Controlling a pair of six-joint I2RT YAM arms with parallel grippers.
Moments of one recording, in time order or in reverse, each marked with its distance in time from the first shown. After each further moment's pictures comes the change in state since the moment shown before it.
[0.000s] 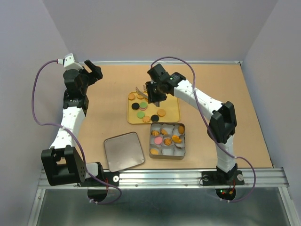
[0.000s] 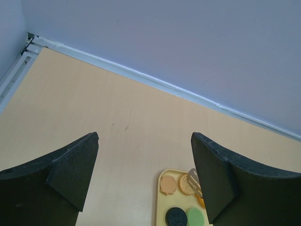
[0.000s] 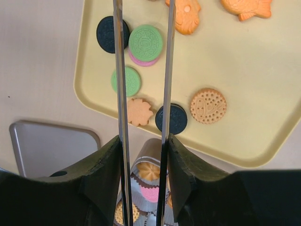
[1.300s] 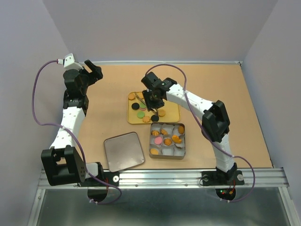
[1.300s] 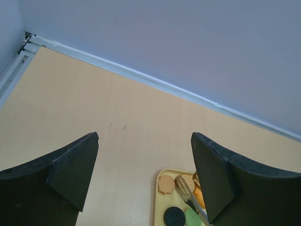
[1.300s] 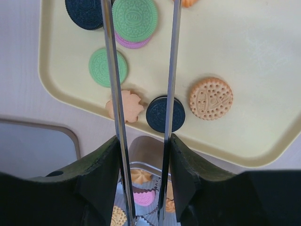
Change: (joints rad) left arm 0.000 0.000 0.000 0.000 0.008 -0.008; right arm 0.040 0.086 -0.008 -0.031 0.052 -0.029
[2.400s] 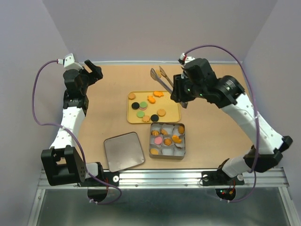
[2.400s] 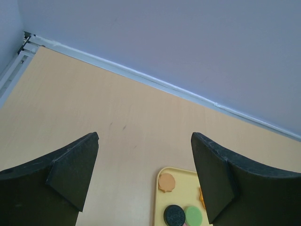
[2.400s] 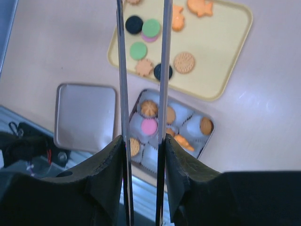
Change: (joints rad) left arm 0.000 0.000 0.000 0.000 0.002 0.000; right arm 0.007 -0.583 0.003 -0.197 0.070 0.017
